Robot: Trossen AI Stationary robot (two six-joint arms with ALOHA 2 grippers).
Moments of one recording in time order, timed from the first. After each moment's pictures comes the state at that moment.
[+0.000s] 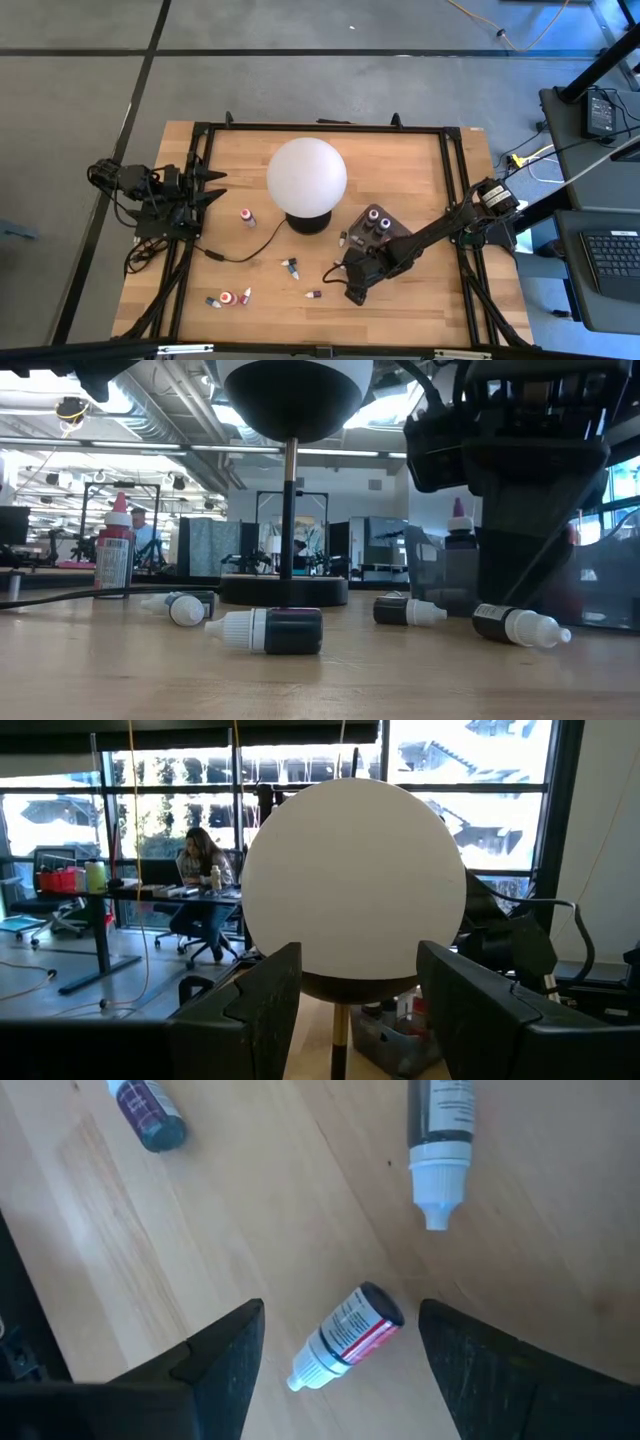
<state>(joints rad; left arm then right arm) -0.44 0.01 0.36 -0.13 -0.61 0.07 0.46 1.87 1.07 -0.30 0.01 1.01</state>
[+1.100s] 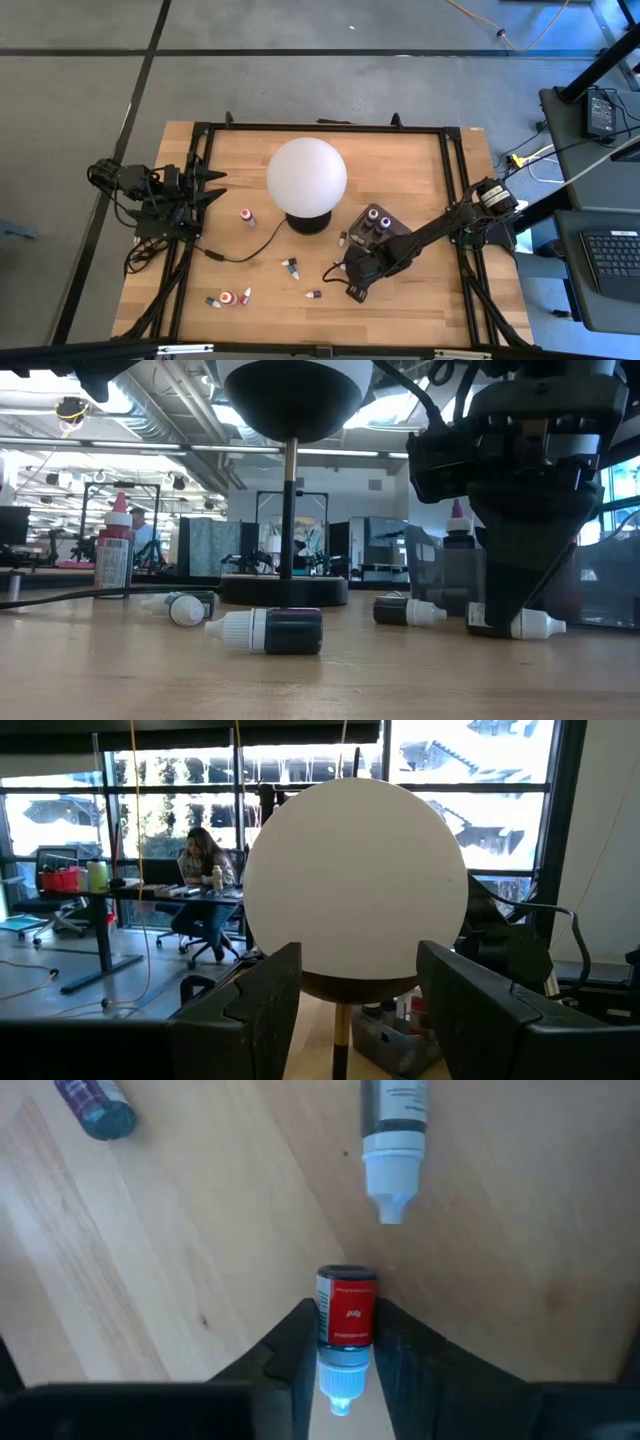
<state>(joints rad) -0.44 0.01 0.37 -0.13 -0.61 0.07 0.46 1.87 1.06 -0.34 0.00 0.99</state>
